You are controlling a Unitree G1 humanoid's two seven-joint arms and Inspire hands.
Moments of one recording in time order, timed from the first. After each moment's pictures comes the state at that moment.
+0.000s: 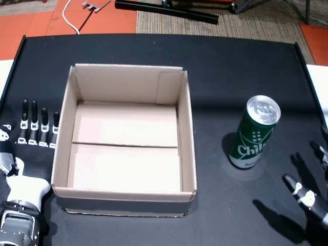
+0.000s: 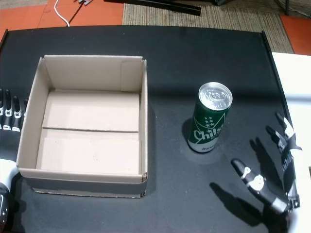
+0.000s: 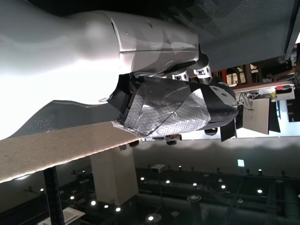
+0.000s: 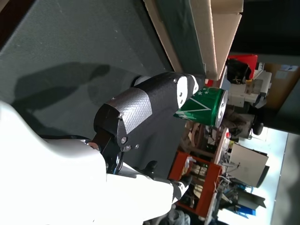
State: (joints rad) left arm -0.63 0.15 0.90 1.30 -0.78 0.13 -0.70; right arm -0.16 -0.27 -0.22 1.02 0.16 -1.04 0.33
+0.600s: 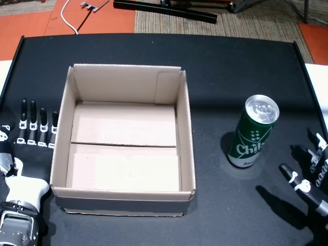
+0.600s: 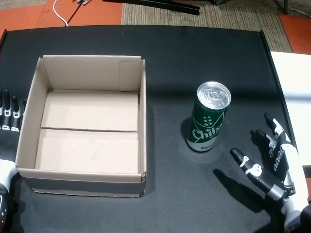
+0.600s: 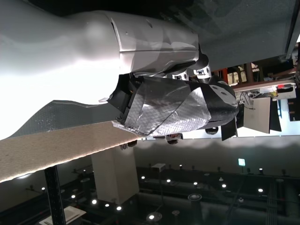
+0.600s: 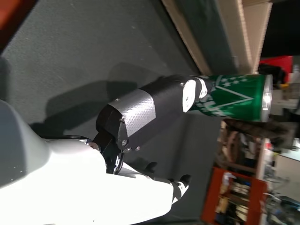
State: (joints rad) left arm -0.63 0.15 0.90 1.30 -0.78 0.13 -0.71; right arm -0.30 -0.31 -0.21 1.21 0.10 -0.89 0.36
